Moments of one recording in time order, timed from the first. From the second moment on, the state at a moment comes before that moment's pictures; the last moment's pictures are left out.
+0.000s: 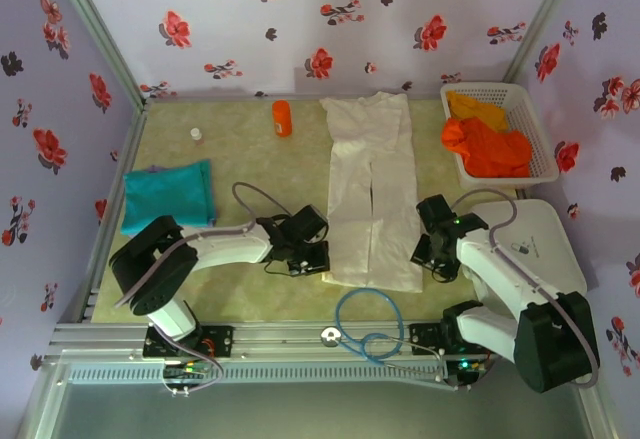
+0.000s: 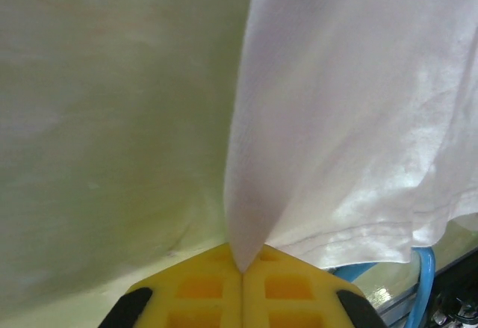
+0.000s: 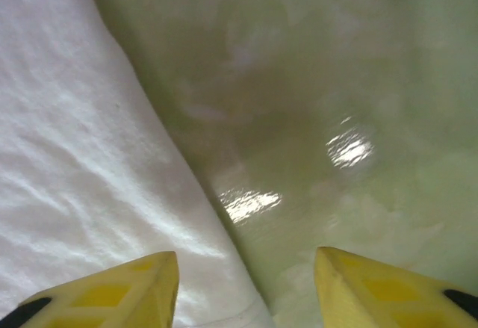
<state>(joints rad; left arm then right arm) -0.99 1.63 0.85 -0.34 0.26 -1.03 0.34 1.10 0.61 -0.95 0.03 0.83</state>
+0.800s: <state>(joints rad) -0.97 1.59 0.82 -0.39 0.25 -1.00 0.50 1.00 0.49 -0.94 -0.13 0.94</state>
